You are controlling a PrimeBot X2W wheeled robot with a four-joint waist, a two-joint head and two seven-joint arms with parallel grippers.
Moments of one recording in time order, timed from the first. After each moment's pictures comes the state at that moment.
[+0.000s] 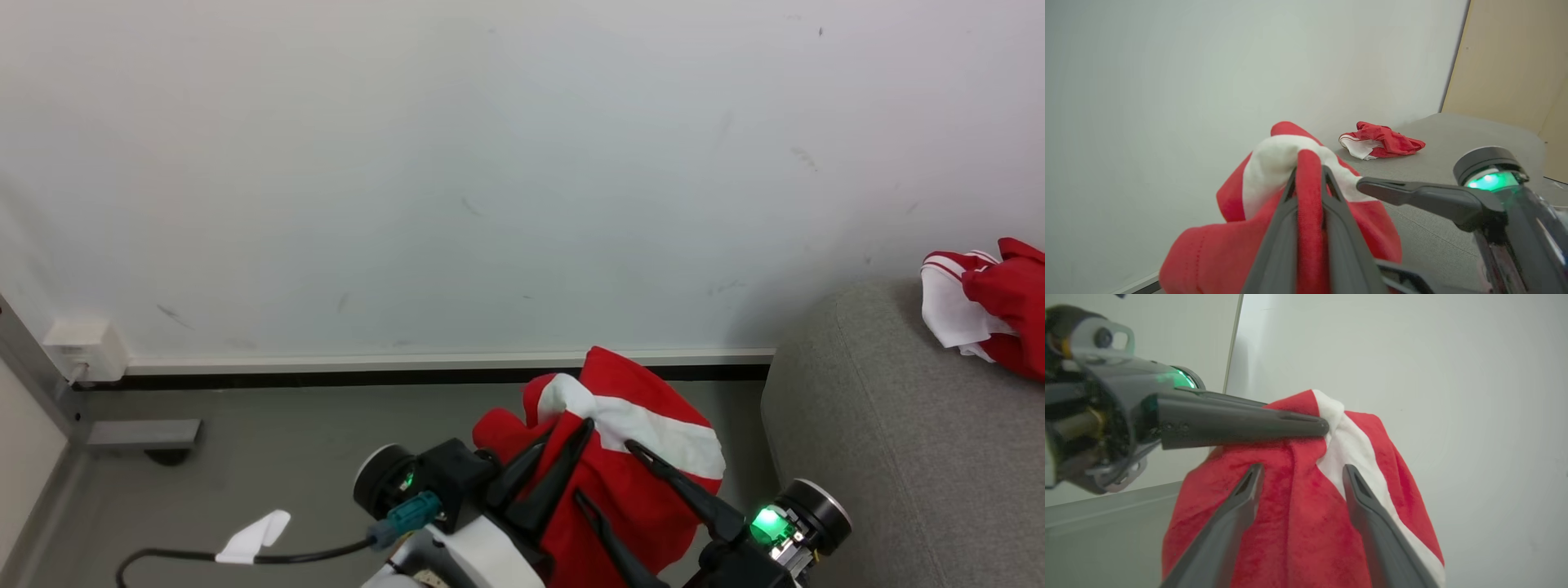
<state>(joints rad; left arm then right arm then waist) -0.30 0.16 -0.62 0.08 -0.32 -0.05 -0.07 -0.19 -0.11 0.58 0.16 0.05 0.13 -0.26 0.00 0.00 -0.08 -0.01</state>
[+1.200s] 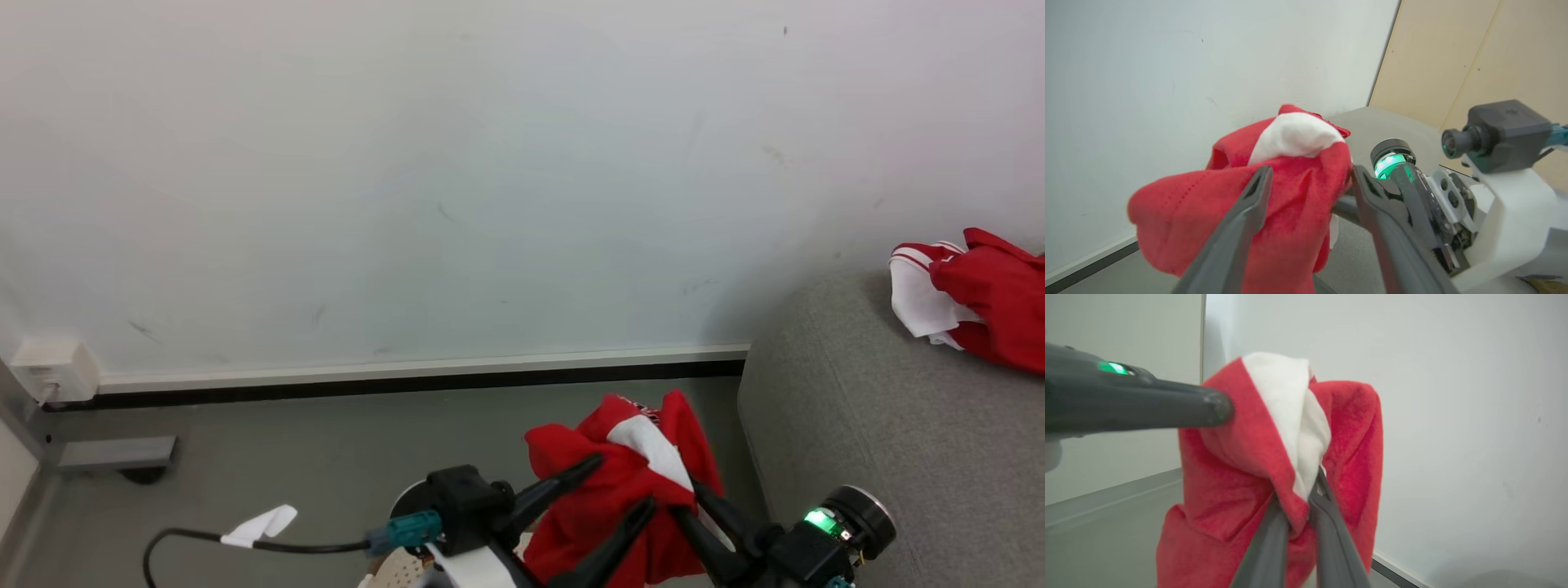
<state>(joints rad) -0.33 0.27 -0.81 0.03 -0.61 -0.12 -0.08 -0.22 -0.22 0.61 0.22 0.24 0.13 -0.26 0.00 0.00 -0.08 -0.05</state>
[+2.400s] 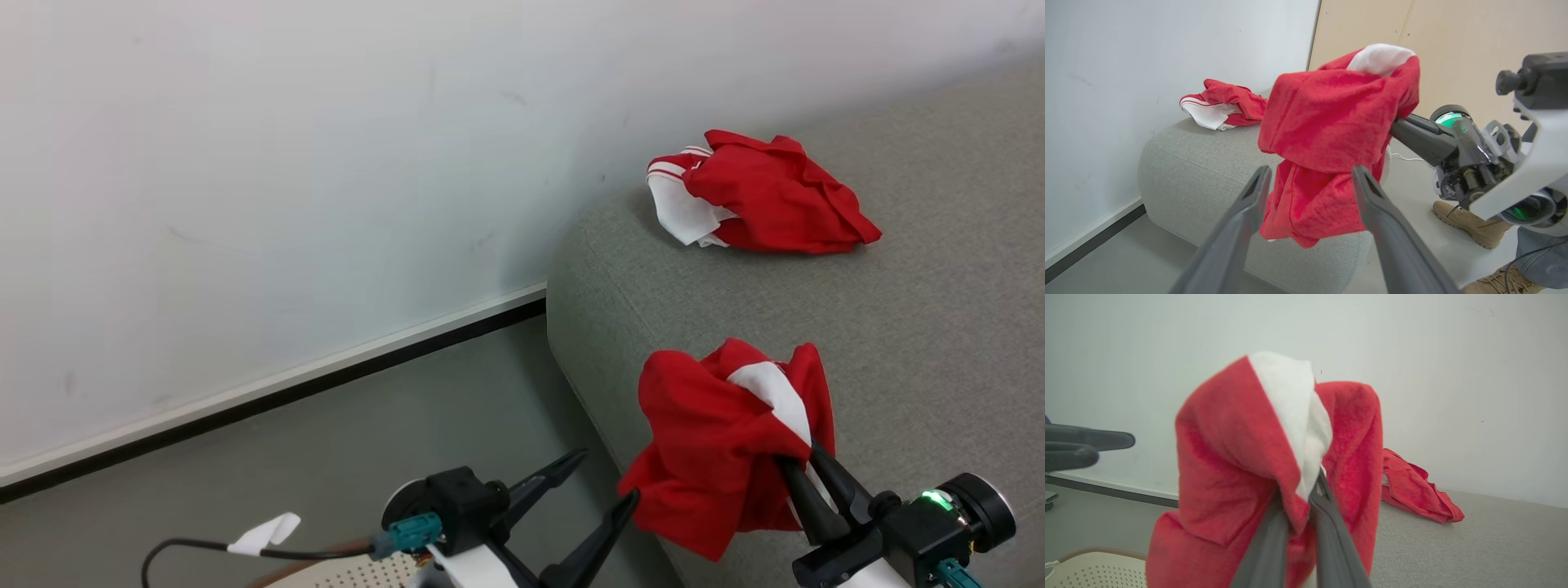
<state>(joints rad) -0.36 0.26 -0.83 0.13 -0.57 -0.09 -0.16 -0.14 -0.24 0.34 0.14 0.19 0.13 -0.26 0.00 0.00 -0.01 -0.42</state>
